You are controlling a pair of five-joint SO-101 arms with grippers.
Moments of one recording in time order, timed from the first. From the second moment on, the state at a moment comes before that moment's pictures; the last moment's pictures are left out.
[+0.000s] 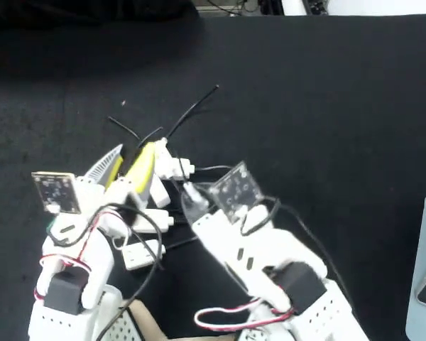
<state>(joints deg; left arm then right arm) 8.8 -102.7 82.0 36.7 15.9 -37.2 -86.0 71.7 51.8 4.7</state>
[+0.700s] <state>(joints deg) 27.3 -103.0 72.9 53.6 -2.6 -40.4 -81.3 73.7 51.1 5.6</state>
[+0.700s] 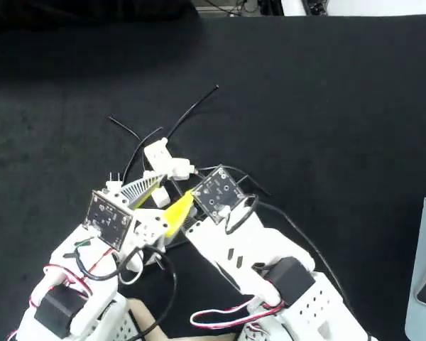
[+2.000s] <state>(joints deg) -2.3 -52.6 54.2 85.8 -45.7 -24.9 -67.1 73.7 47.4 -4.8</state>
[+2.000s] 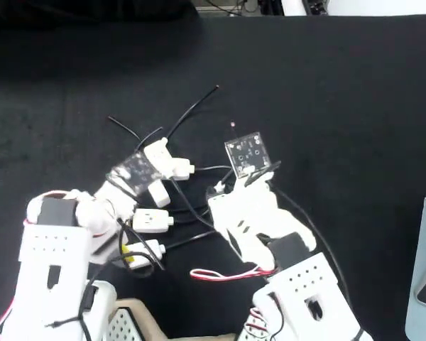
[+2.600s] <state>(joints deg) 10.3 -44.5 73.2 60.8 -40.3 -24.9 -67.1 73.7 47.4 -4.9</state>
